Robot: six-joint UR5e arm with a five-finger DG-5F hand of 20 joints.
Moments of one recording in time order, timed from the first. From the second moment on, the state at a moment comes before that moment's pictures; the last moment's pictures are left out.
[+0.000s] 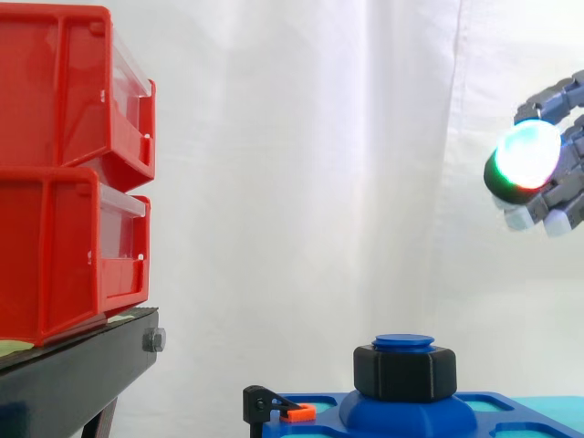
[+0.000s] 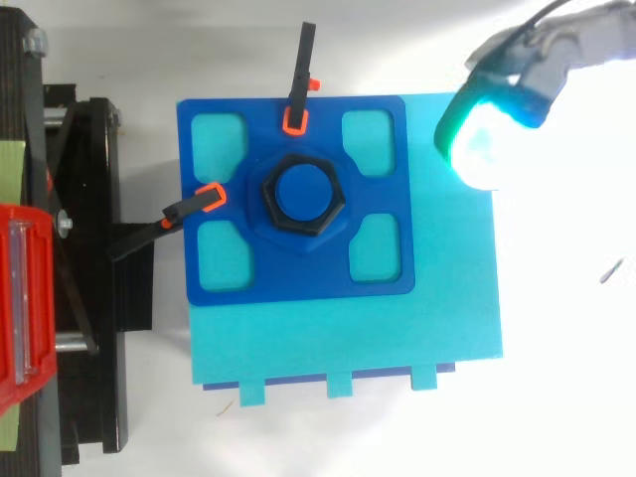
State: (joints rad) arm 0.07 -1.79 -1.52 -3.13 -1.36 -0.57
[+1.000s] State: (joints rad) arm 0.07 -1.78 -1.53 -3.20 -1.33 -0.43
